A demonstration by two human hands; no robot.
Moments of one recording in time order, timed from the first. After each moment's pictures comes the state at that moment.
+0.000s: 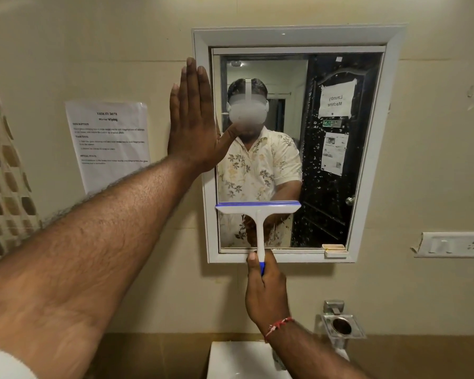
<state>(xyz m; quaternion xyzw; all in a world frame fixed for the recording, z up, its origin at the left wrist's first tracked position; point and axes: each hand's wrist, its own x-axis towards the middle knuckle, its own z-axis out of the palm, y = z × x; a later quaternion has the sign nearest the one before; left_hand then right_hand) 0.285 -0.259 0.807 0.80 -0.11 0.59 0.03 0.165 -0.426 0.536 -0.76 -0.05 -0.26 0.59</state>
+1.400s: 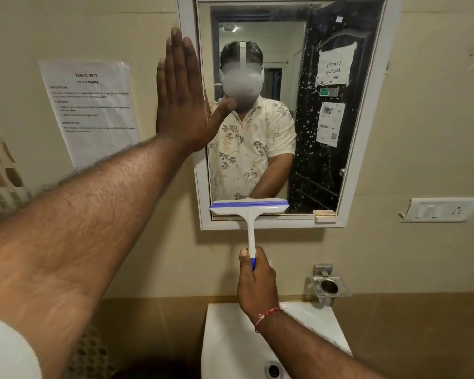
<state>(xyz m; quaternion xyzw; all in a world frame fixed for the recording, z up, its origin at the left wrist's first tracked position) 0.275 -0.265 0.778 0.80 -0.08 0.59 0.02 0.136 -0.426 0.483 -0.78 0.00 -0.21 0.59</state>
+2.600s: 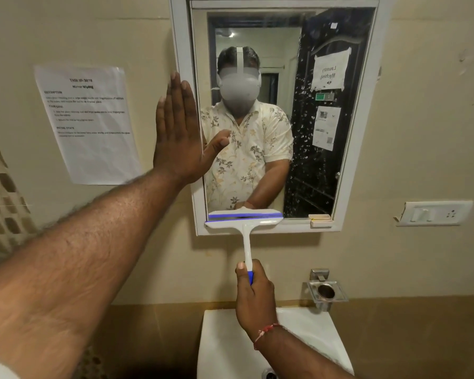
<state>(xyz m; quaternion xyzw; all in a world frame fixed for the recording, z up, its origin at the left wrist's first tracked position) 0.265 -0.261 0.725 0.83 -0.12 0.55 0.05 0.120 -0.432 0.477 -0.77 0.00 -0.18 0.61</state>
